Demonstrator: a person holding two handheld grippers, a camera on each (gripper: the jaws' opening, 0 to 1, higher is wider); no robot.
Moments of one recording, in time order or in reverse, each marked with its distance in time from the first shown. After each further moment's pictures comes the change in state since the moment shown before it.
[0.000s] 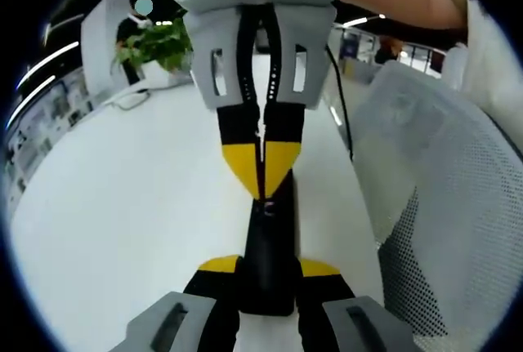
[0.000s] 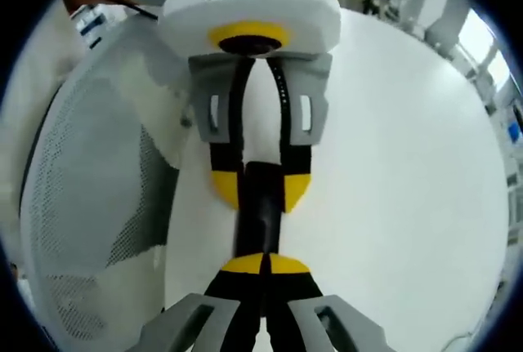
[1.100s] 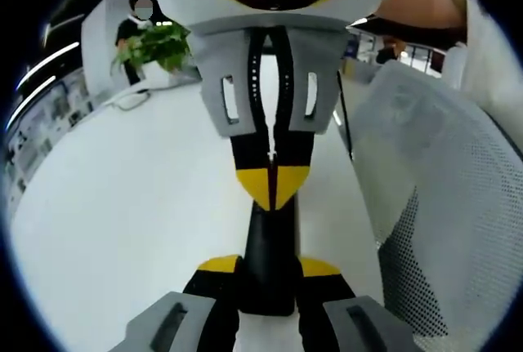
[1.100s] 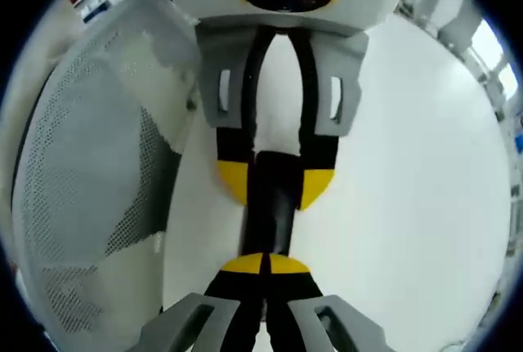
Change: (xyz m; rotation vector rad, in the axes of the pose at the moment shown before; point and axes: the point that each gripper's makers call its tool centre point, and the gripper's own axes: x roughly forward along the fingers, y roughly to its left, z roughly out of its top) left arm 0.001 0.001 -0.001 0.003 0.000 0.003; right arm 0.017 0.006 -0.005 -0.037 0.082 0.017
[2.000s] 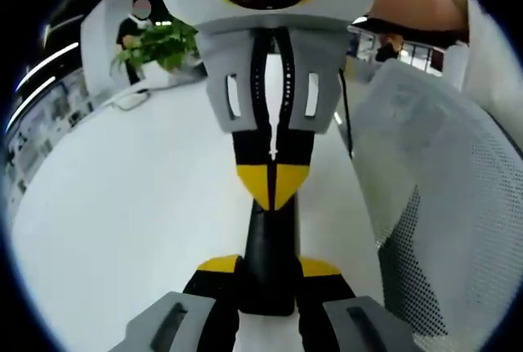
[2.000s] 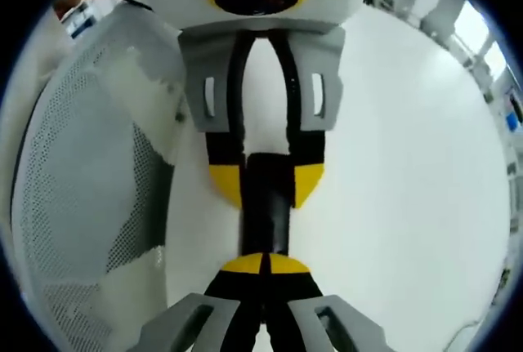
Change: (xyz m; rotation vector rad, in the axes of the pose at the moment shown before) left arm 0.001 0.000 0.000 0.002 0.006 0.002; right arm -0.002 0.000 0.000 0.097 -0.066 -0.031
